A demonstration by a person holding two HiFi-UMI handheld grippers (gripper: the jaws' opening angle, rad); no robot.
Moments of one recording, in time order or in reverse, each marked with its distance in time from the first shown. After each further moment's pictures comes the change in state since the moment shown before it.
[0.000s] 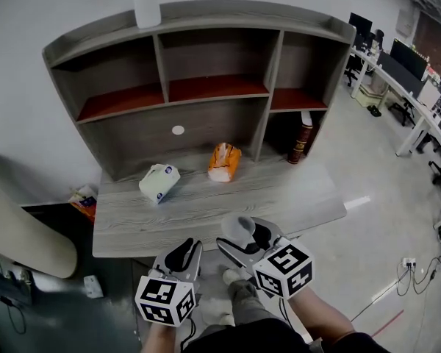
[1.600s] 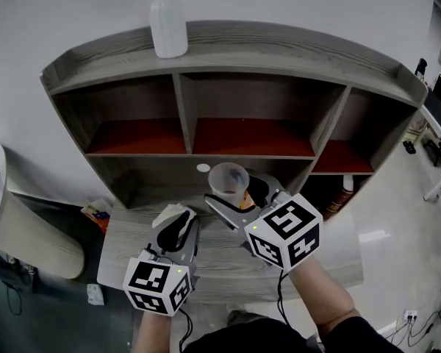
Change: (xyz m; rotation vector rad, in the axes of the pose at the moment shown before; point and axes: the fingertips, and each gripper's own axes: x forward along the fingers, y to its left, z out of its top) left arm 0.108 0.110 0.170 0.054 -0.155 0.199; right arm 0.146 -0.100 0.211 -0.230 -0.103 0.176
